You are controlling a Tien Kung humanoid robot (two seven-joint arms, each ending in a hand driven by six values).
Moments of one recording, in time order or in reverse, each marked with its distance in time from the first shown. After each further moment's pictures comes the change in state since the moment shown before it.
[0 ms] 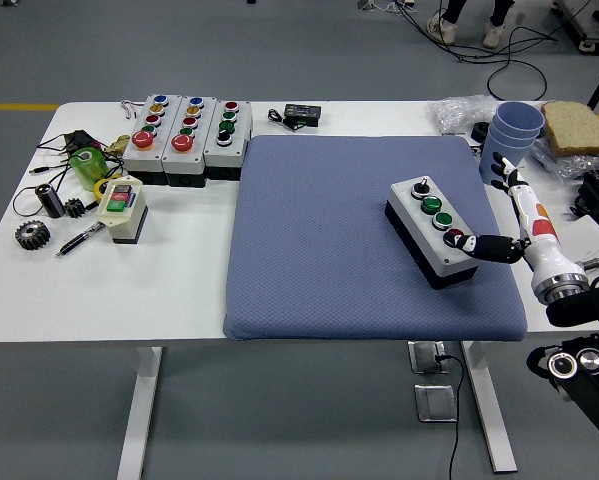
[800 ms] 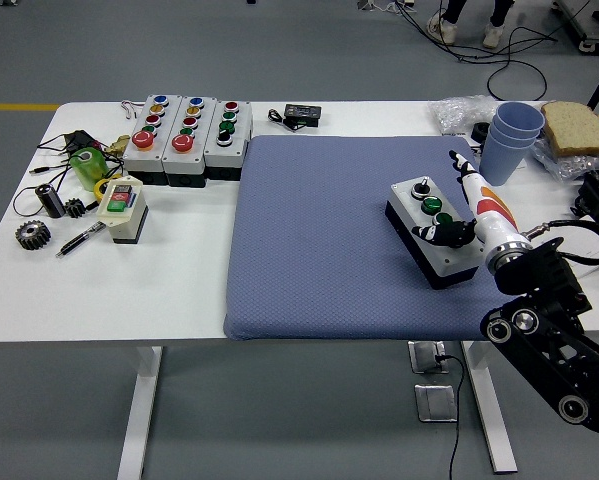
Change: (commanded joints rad) left arm -0.018 0.001 0.006 0.000 -0.017 0.001 -0.002; right arm 0.192 0.113 -0.085 -0.180 -0.010 0.079 -0.234
